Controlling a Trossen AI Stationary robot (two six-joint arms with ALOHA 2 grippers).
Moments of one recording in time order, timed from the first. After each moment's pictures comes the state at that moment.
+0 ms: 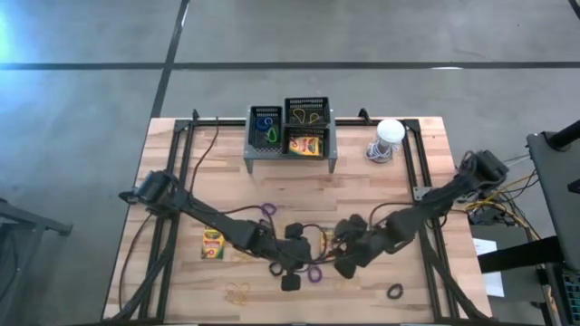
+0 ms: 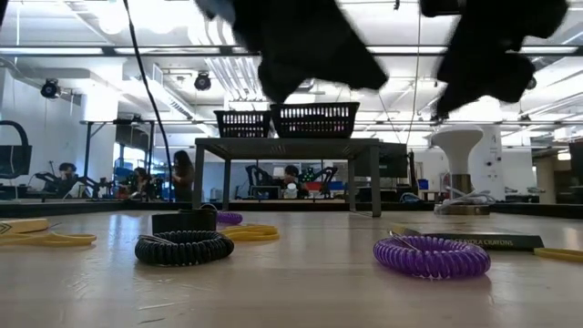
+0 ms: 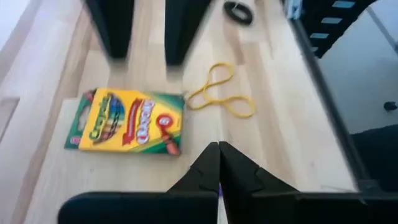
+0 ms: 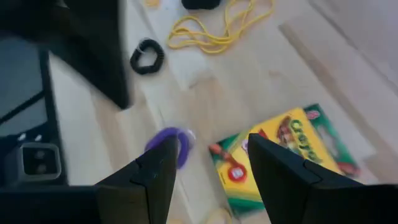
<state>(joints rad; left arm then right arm) -0.40 1.95 1.31 -0.07 -0.16 -0.32 0.55 1.51 0.96 -0.39 0.34 1.00</state>
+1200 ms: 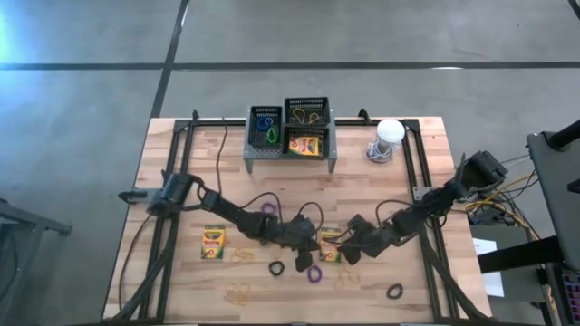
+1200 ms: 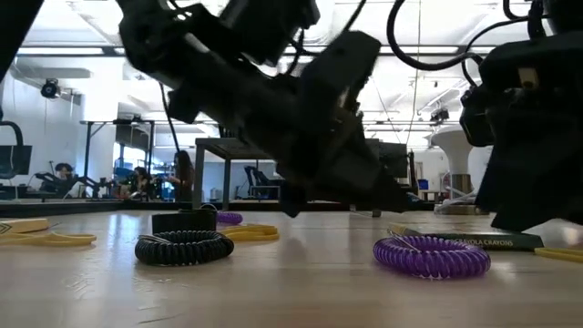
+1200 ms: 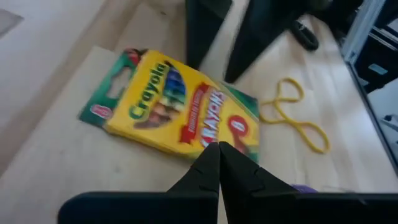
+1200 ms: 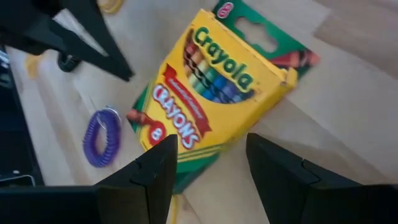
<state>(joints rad) -0.26 2.15 1.14 0.44 -0.05 -0.55 0.54 1.55 0.47 0.22 0.28 1.43</state>
